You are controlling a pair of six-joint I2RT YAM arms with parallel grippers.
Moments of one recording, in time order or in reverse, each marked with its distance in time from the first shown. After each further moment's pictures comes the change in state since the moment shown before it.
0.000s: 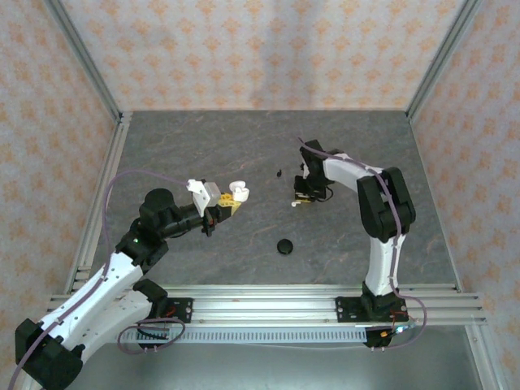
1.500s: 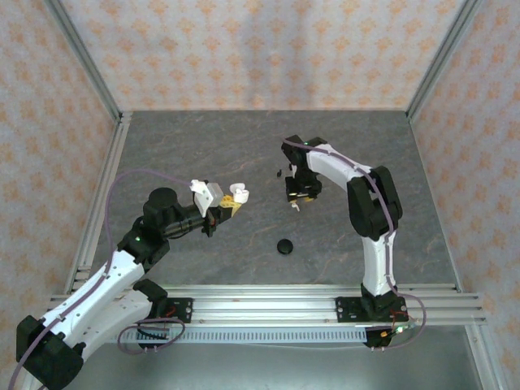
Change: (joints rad) left arm 0.000 0.023 0.000 -0.038 -0.015 0.019; right arm 0.115 0.087 0.267 -0.345 0.182 -0.085
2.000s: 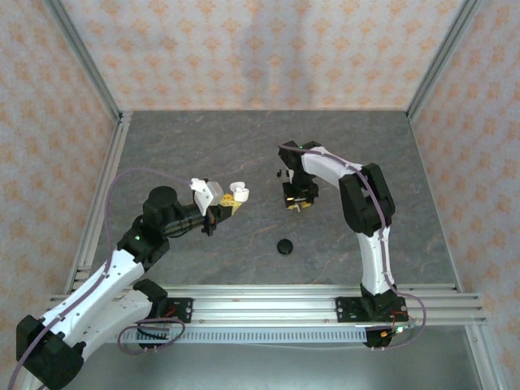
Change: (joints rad) left arm 0.000 0.007 0.017 -0.007 0.000 0.000; right arm 0.011 0.066 0.003 -0.001 -0.031 -0.010
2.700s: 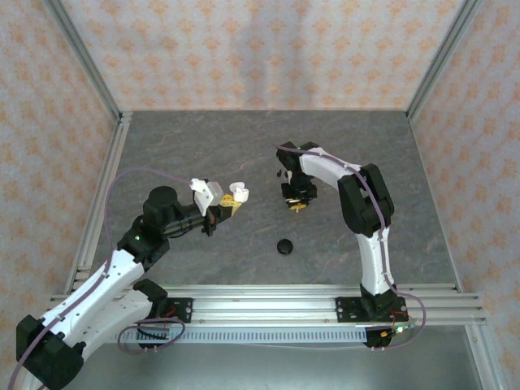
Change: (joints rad) left arm 0.000 -0.001 0.000 -0.007 0.000 0.000; right arm 0.015 -0.006 -0.006 0.004 0.008 0.023
